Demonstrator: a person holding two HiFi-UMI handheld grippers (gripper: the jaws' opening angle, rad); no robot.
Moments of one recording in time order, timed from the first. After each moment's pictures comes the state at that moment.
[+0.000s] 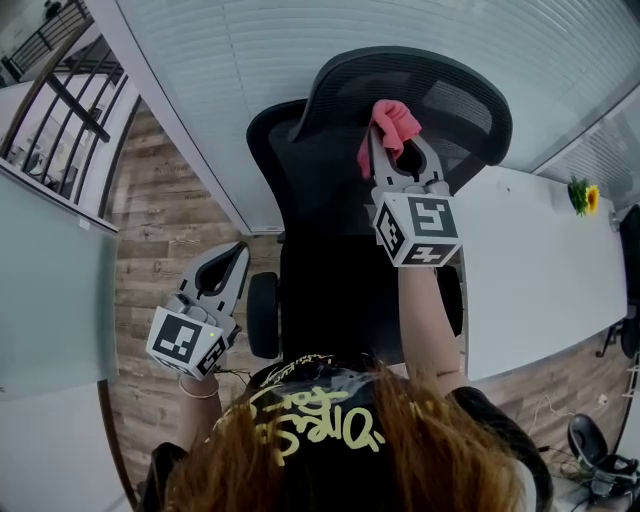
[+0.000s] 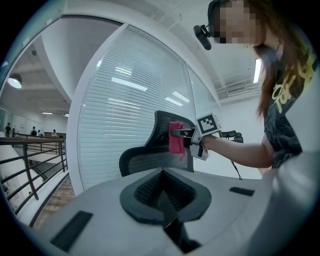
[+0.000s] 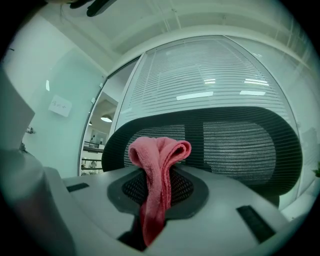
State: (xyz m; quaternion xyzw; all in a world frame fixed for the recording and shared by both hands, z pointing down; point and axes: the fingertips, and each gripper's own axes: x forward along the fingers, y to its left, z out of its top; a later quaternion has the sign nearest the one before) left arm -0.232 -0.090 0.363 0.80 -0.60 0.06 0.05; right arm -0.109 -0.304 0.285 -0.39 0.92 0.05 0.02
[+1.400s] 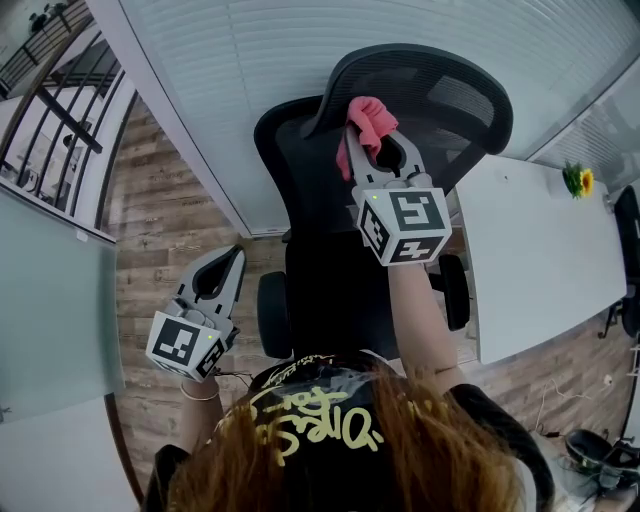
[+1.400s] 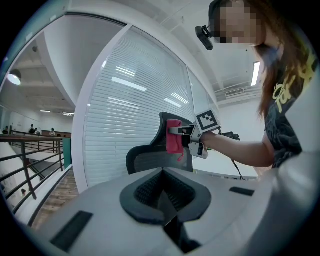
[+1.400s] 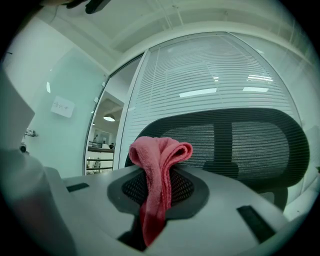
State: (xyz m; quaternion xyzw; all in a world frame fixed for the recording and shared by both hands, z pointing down) left arm -0.265 -0.072 0.369 0.81 -0.59 0.06 0.05; right arm -0.156 -0.271 0.285 -0.38 0.93 0.04 0.01
